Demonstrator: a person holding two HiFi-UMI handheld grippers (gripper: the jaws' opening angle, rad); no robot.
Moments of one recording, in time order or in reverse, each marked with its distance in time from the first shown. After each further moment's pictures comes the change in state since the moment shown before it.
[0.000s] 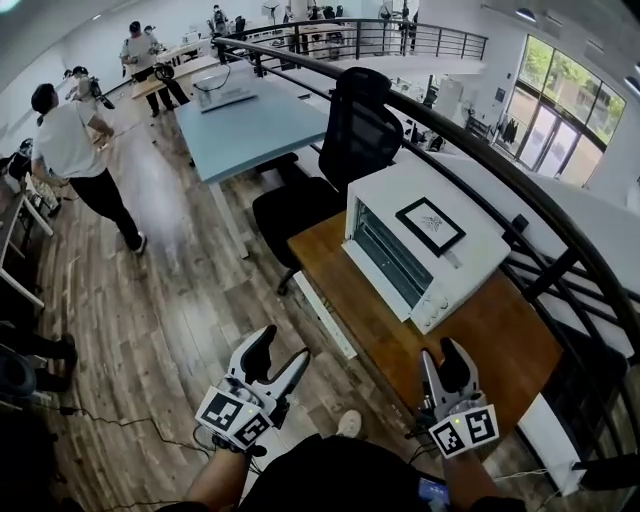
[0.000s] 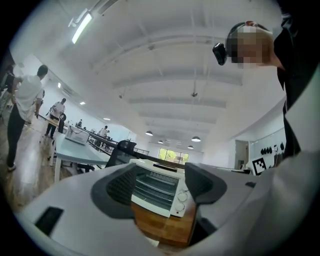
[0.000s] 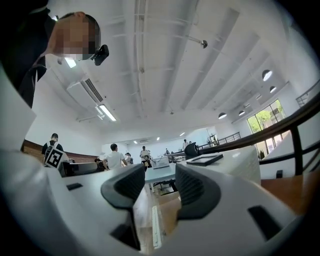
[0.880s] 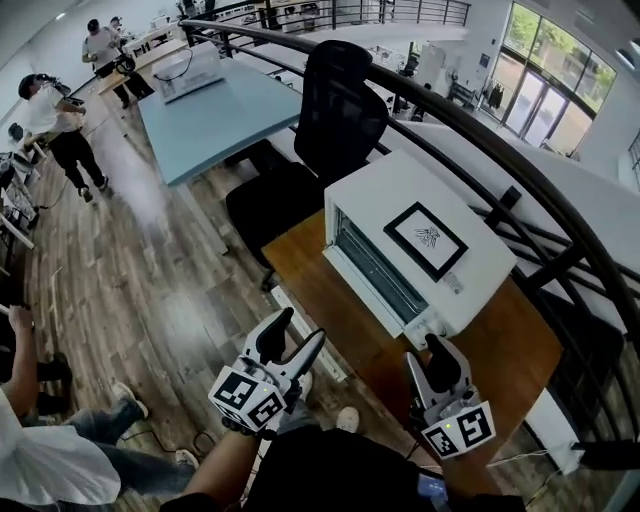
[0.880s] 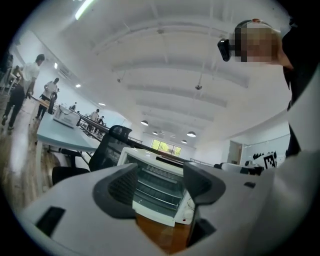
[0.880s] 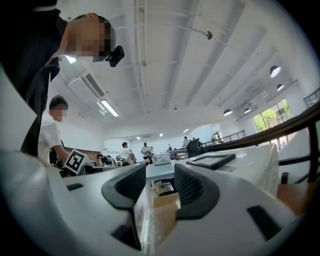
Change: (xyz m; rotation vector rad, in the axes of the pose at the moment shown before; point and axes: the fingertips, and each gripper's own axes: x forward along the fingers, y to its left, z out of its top) left arm 0.147 0.045 -0.038 -0.082 0.112 -0.093; right arm 0.089 -0.035 -0.007 -0.023 0.040 0.049
